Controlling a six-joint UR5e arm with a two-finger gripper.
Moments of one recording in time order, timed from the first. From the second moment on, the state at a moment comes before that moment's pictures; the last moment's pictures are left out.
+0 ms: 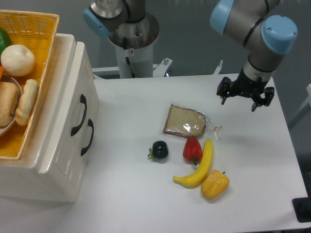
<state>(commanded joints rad) 2.85 -1.88 -1.56 -1.29 1.51 1.08</state>
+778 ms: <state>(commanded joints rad) 2.85 -1.87 -1.56 -1.29 1.51 1.08</state>
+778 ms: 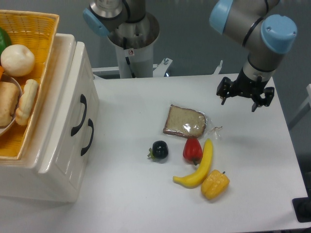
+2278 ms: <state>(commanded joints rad) 2.75 -1.86 -1.54 -1.28 1.44 1.06</state>
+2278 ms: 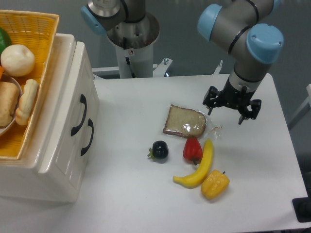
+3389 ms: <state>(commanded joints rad) 2.73 -1.85 -1.54 -1.28 1.44 1.06</state>
